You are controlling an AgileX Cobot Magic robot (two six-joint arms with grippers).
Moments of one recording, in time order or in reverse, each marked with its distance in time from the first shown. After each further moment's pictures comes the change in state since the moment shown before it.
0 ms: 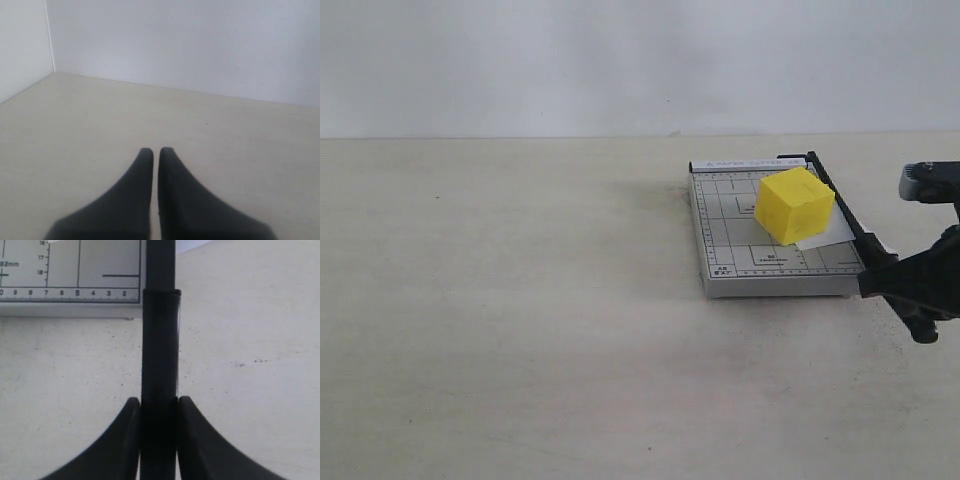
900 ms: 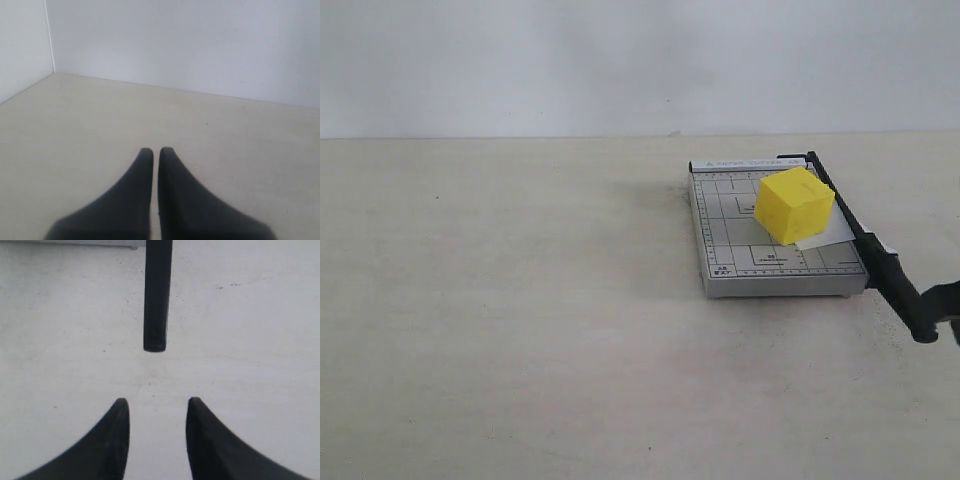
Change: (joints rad) left arm 0.000 0.000 0.000 0.000 0.000 0.000; right arm 0.000 -0.376 0.016 -0.051 0.403 0.029
